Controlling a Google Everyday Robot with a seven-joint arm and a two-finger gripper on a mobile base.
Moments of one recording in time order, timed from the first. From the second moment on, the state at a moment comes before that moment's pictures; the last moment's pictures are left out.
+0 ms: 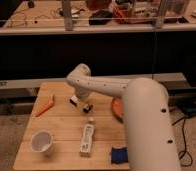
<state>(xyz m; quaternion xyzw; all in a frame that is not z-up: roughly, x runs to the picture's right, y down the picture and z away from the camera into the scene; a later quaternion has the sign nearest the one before) -0.054 0.084 0.916 -0.09 -0.27 -0.93 0.21</state>
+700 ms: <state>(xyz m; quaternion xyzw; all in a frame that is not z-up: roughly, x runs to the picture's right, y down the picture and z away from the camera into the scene) -0.051 0.101 0.937 -0.10 -0.30 -0.92 0.22</state>
